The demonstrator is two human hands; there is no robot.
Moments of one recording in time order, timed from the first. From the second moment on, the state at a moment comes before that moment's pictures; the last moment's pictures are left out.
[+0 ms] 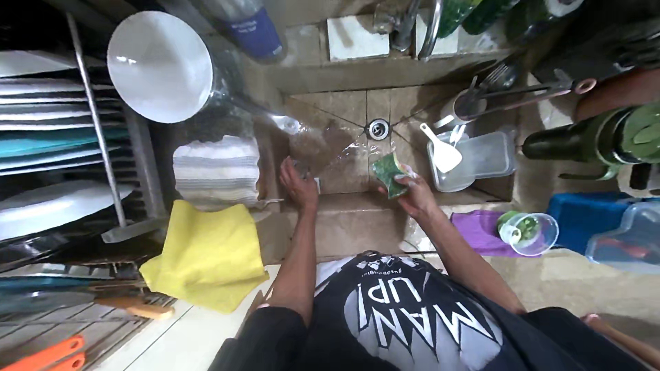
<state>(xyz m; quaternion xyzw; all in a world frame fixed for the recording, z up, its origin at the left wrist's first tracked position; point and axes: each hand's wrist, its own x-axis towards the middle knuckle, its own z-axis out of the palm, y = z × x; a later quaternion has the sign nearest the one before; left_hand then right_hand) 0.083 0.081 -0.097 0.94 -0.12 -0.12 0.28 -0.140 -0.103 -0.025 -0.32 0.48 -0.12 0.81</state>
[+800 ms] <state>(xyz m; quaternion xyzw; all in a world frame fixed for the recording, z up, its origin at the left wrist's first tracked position) 0.125 0.044 -0.174 0.87 -0.06 -0.23 0.43 -0.121 -0.115 -0.071 -0.25 0.49 -0.09 0.83</state>
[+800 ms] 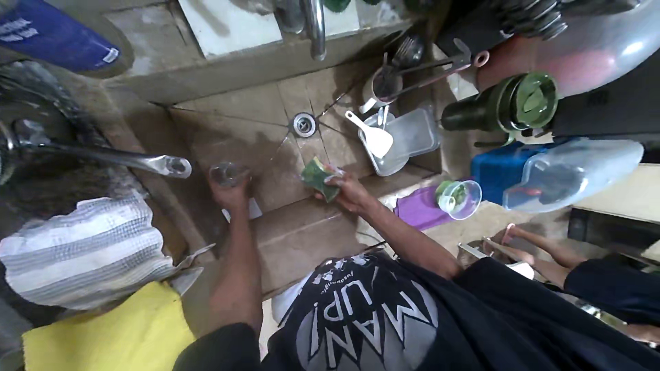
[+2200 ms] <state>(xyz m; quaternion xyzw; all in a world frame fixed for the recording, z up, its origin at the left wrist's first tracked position) 0.096 -0.054 -0.022 0.59 -0.50 -0.58 0.26 -0.134 -0.206 -0.016 -0.92 0.05 -0.06 0.37</state>
